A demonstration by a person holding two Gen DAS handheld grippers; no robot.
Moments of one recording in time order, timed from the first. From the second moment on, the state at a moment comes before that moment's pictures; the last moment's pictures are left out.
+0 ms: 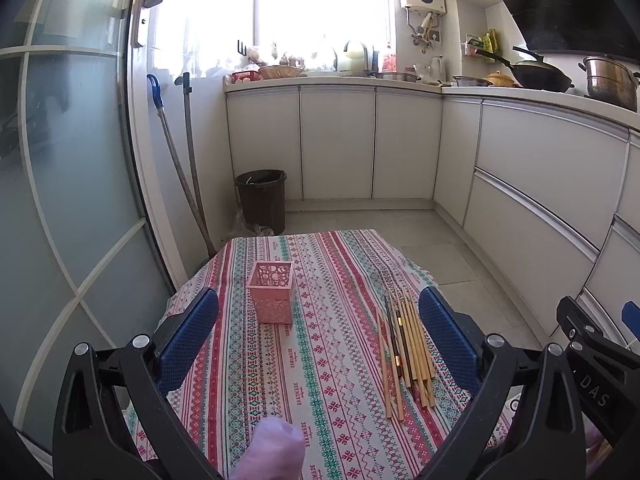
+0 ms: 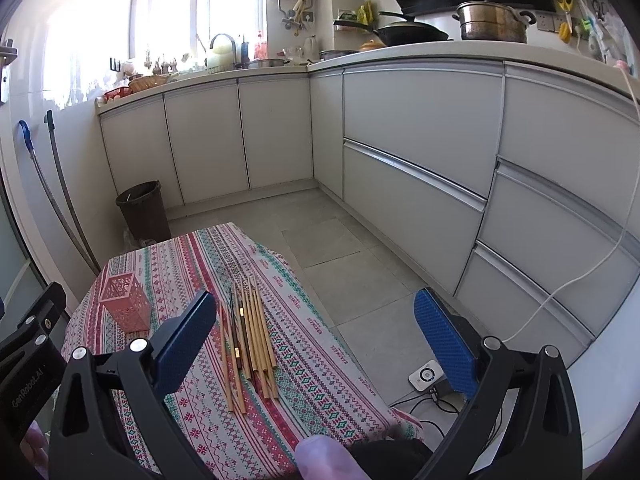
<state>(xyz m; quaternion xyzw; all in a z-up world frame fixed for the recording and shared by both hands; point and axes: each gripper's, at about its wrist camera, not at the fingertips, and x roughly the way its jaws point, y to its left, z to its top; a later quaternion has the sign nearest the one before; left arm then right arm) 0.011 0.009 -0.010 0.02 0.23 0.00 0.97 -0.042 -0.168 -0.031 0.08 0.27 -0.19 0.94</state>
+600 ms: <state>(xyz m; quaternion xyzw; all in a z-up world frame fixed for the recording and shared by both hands) 0.013 0.013 -0.009 0.02 0.24 0.00 0.97 -0.041 -0.166 -0.032 0.08 0.27 -0.19 0.94</state>
